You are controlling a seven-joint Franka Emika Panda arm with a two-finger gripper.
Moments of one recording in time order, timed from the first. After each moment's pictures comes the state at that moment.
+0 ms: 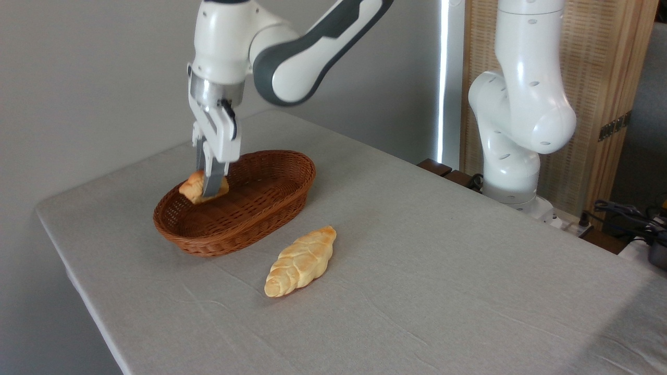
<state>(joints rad) -0.37 -0.04 -0.13 -2.12 -0.20 2.43 0.60</state>
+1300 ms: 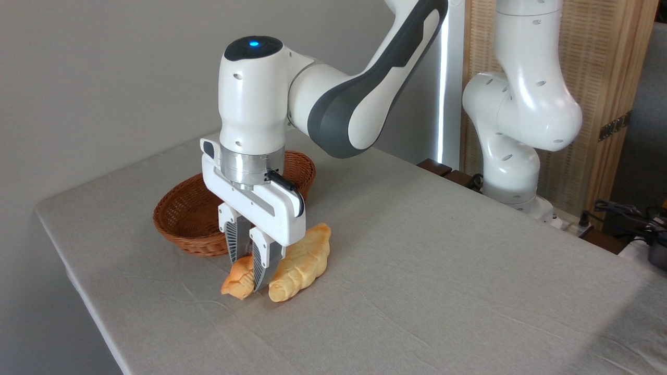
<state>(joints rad) -0.18 0.02 0.07 -2.12 -0.15 2.34 0.66</state>
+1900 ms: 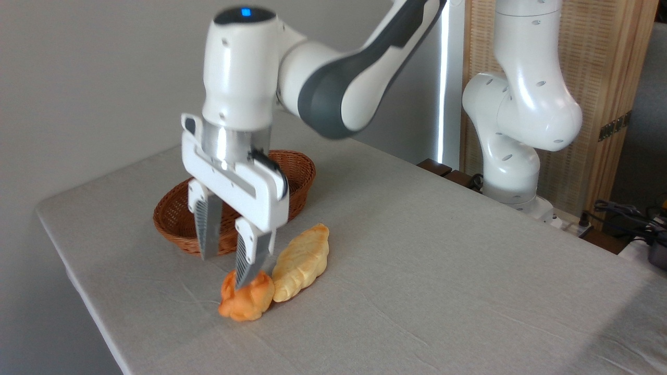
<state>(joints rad) -0.17 0.01 0.10 -1.99 -0.15 2.30 0.68</state>
